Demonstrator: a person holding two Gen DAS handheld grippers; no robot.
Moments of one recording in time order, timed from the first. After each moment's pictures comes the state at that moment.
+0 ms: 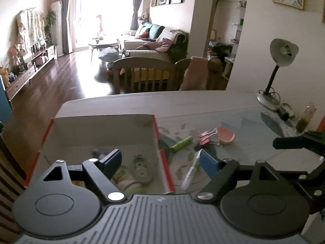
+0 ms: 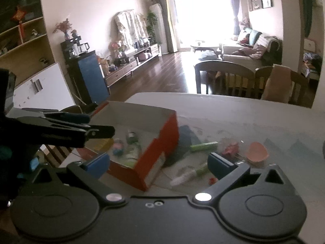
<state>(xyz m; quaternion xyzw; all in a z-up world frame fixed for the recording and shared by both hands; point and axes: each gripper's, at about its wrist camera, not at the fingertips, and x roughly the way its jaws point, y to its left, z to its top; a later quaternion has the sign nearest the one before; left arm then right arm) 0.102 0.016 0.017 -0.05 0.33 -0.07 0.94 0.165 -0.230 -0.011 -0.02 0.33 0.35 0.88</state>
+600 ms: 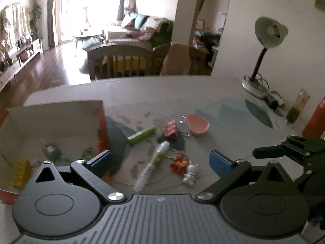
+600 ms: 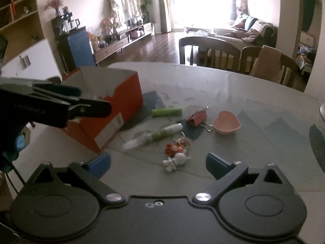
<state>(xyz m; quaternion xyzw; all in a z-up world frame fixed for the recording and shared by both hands) 0.141 -0.079 -0.030 -0.05 0.36 -0.11 0.93 0.201 -0.292 -0.076 -0.09 0.38 0.34 0.86</state>
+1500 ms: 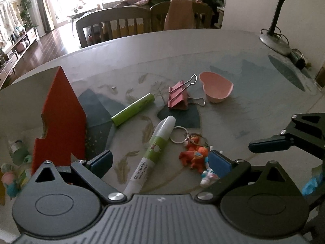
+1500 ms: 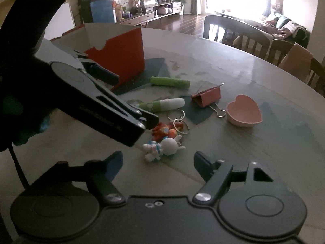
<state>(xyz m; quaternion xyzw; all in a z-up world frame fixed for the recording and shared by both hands) 0.226 -0.124 -0.125 0.02 0.45 -0.09 0.89 0.259 -0.274 -0.151 -0.17 0.40 0.40 0.80</state>
